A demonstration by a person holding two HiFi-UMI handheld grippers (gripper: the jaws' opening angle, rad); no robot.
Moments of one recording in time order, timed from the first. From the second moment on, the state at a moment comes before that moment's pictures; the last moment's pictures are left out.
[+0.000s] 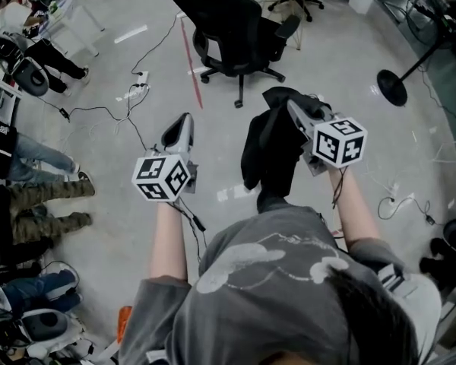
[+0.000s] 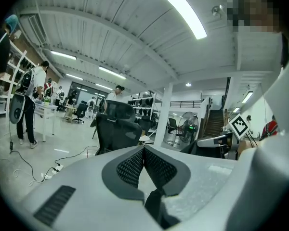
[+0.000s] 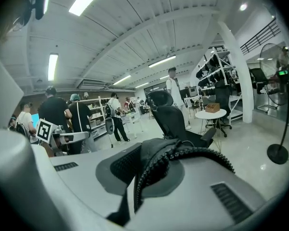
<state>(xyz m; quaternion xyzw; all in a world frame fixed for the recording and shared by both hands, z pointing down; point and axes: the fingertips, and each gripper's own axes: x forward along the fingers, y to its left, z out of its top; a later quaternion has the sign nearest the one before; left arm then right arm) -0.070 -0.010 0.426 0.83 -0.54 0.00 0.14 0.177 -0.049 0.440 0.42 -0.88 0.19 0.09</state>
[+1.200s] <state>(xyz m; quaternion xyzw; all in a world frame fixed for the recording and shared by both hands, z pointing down) -0.025 -0.286 0.415 0.81 -0.58 0.02 0.11 0.266 -0.358 0.437 0.43 -0.88 0.19 0.07</state>
